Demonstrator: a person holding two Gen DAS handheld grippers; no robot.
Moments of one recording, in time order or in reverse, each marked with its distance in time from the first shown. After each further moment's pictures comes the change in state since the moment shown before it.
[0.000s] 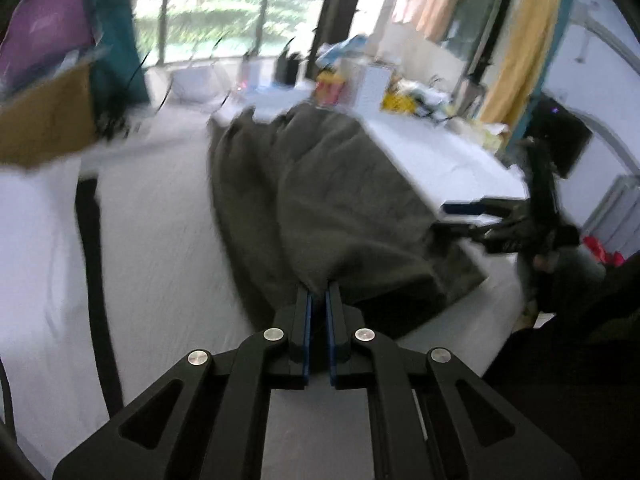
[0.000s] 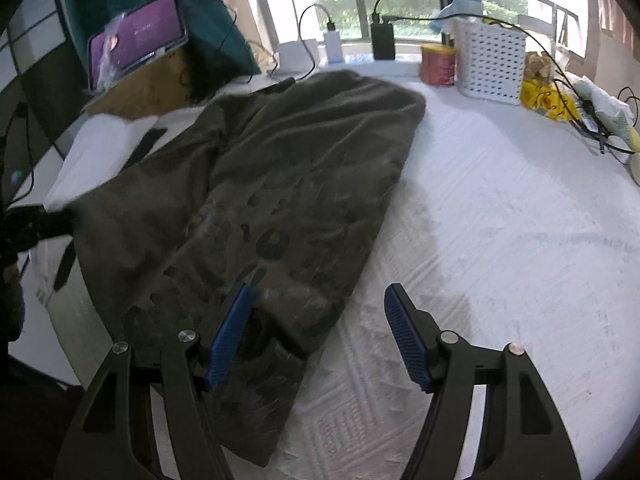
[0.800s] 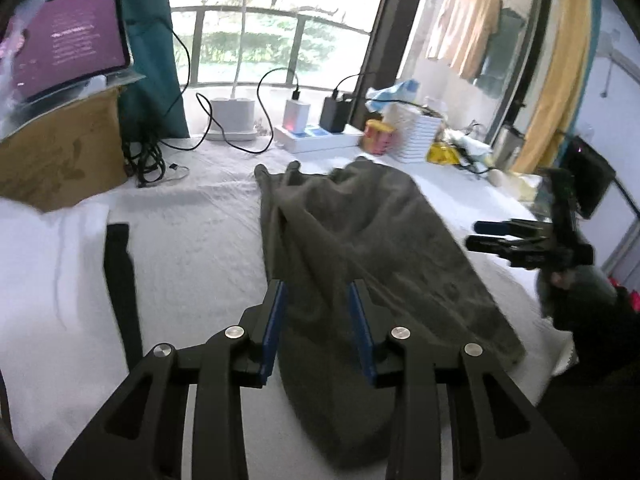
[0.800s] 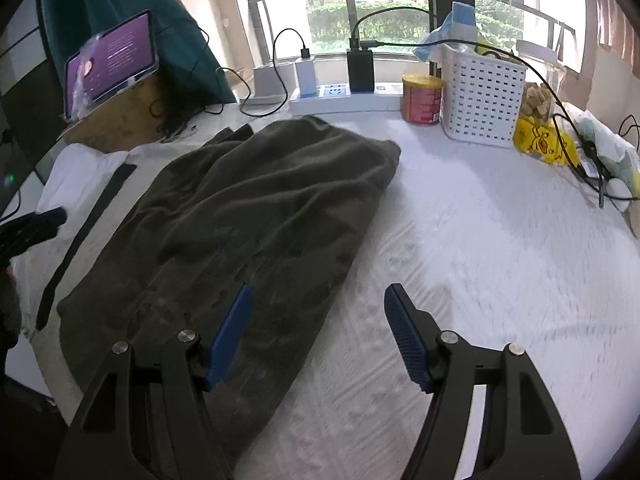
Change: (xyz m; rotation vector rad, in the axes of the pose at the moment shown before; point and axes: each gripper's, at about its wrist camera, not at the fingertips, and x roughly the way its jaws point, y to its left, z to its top) left arm 0.016 0.043 0.067 -0.040 -0.127 0.072; right arm 0.015 -0.037 0.068 -0.014 -0.054 -0.051
